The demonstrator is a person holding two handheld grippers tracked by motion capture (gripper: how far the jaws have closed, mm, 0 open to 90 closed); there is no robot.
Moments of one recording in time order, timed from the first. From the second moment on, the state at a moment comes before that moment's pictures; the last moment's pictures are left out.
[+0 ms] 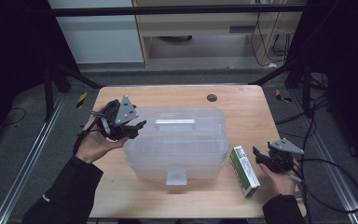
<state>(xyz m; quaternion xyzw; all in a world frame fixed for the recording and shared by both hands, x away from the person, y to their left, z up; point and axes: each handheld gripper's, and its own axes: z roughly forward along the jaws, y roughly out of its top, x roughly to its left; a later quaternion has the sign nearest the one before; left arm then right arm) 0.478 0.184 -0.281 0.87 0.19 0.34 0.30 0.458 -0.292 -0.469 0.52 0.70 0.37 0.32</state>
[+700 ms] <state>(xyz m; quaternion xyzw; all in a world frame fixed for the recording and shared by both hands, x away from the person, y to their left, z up) 0.468 0.152 -0.284 0.90 0.12 0.35 0.24 0.460 -0.291 -0.470 0.52 0.70 0.37 0.32</state>
